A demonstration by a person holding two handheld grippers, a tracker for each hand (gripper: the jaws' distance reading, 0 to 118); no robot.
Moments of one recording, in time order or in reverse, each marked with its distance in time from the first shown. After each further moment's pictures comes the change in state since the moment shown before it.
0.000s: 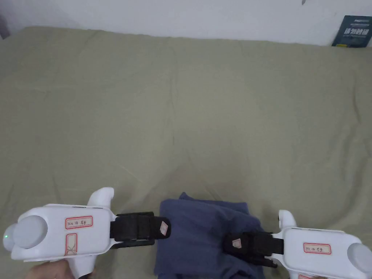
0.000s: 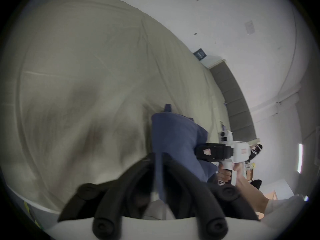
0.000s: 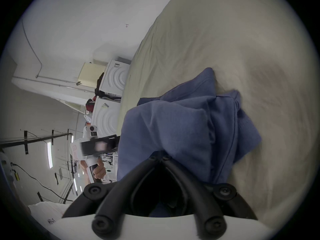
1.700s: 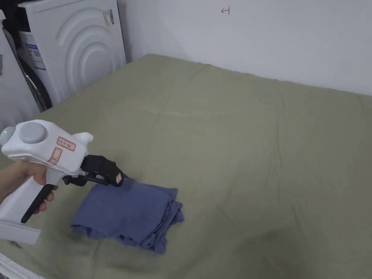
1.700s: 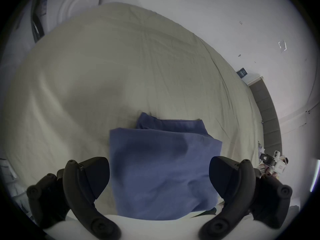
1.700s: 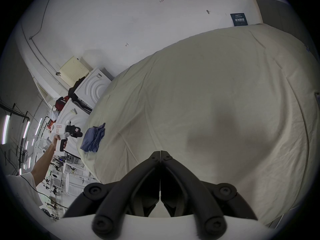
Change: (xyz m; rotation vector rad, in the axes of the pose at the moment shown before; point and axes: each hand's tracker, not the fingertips) left arm -0.137 0.135 0.227 0.049 0.546 0.042; right arm -0.067 0.024 0.072 0.277 -0.393 0.280
